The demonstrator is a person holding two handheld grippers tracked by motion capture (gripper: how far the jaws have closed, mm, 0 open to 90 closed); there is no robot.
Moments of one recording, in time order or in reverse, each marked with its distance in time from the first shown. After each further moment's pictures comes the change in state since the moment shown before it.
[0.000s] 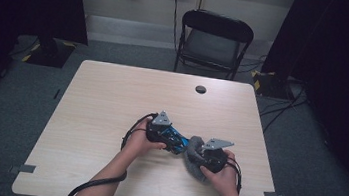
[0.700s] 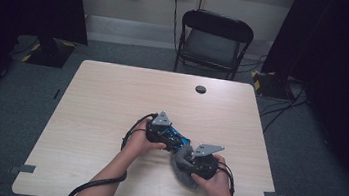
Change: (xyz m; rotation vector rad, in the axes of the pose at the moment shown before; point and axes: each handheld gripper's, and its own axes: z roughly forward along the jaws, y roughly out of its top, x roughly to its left) left arm -0.001 -0.001 0.000 -0.004 0.008 -0.002; right arm 0.032 0.003 0.008 0.004 0.137 -0.056
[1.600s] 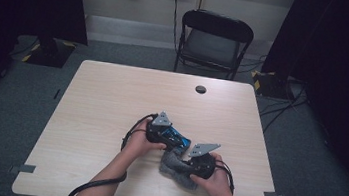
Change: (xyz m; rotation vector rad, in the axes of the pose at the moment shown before) left arm -0.001 0.000 0.000 -0.005 -0.005 -0.001; right arm -0.003 0.006 -0.001 0.037 0.094 -0.059
